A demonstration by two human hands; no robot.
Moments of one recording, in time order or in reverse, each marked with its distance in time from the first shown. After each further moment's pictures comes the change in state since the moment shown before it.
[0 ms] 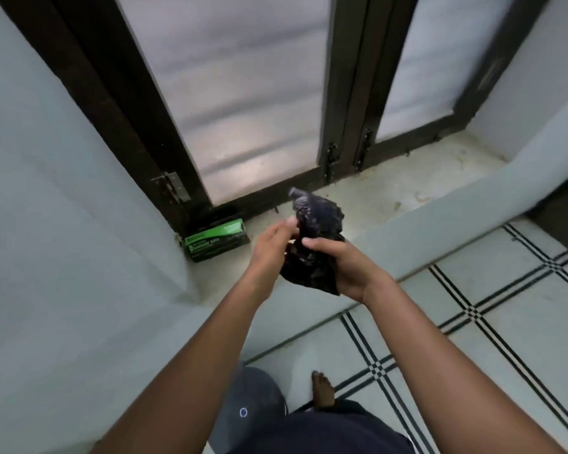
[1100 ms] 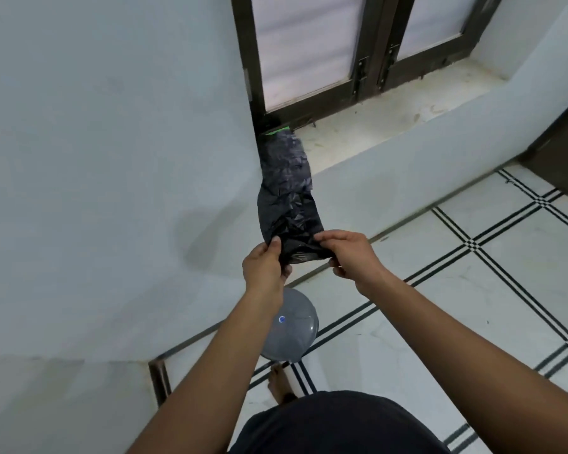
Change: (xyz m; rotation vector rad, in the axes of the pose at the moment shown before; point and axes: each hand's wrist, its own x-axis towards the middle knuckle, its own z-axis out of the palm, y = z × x) left_hand -0.242 -0.110 -0.135 -0.301 0.436 -0.338; right_hand -0.127 0.213 0.145 -0.407 0.563 -0.027
